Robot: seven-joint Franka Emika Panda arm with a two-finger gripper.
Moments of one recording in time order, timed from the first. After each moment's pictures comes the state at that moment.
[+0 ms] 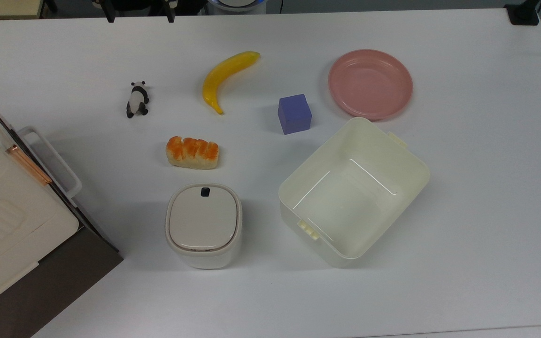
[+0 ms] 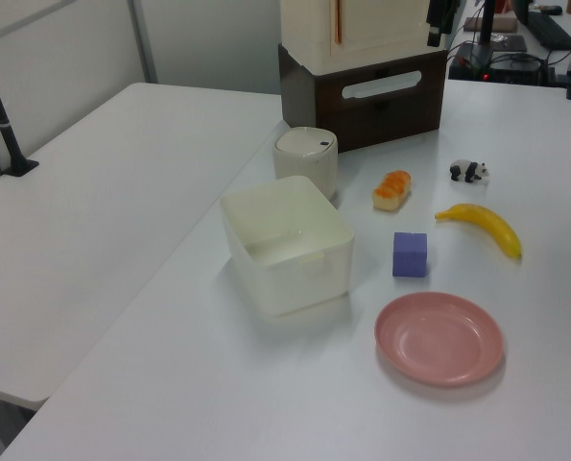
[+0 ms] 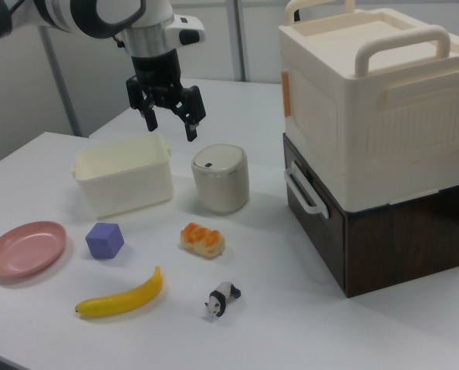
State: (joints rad) arm 0.06 0.06 -0.27 -1.49 0.07 1.62 -0.18
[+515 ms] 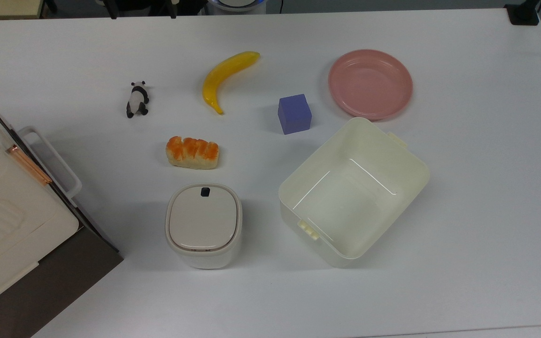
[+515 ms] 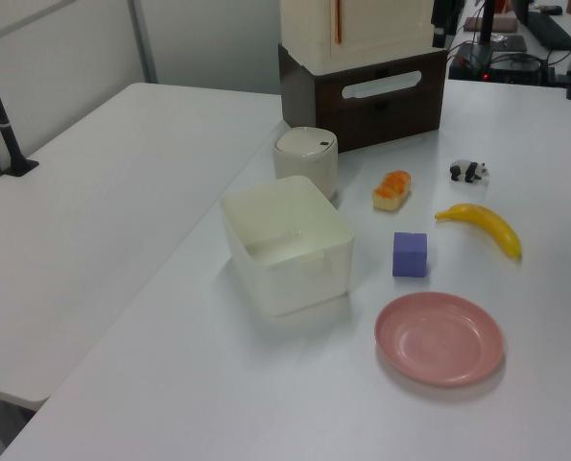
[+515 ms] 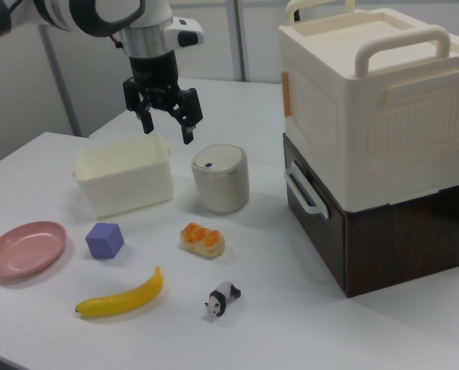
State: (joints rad) arm 0.06 0.06 -0.27 -1.49 0.07 1.58 -0.18
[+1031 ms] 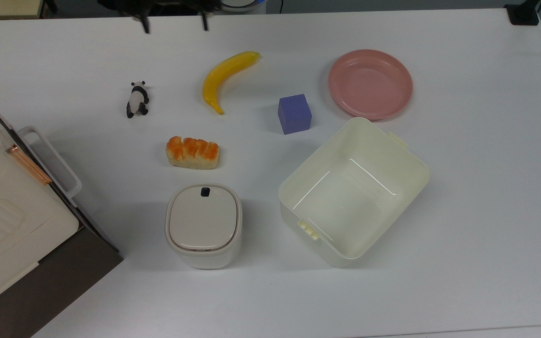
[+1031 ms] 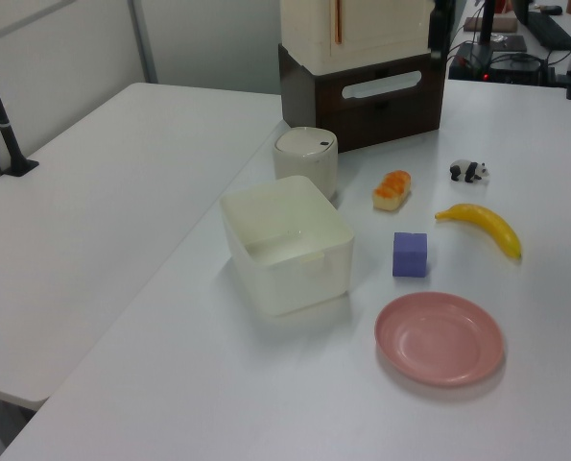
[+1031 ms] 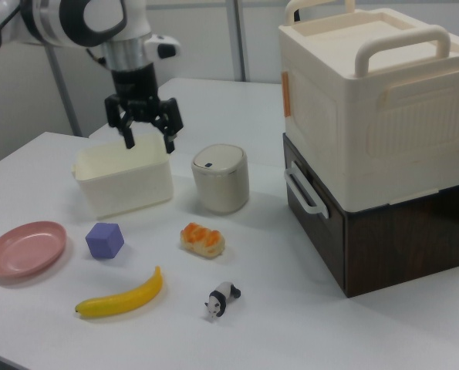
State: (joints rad) arm 0.09 0.07 -0.17 -1.54 -0.02 1.58 -0.18
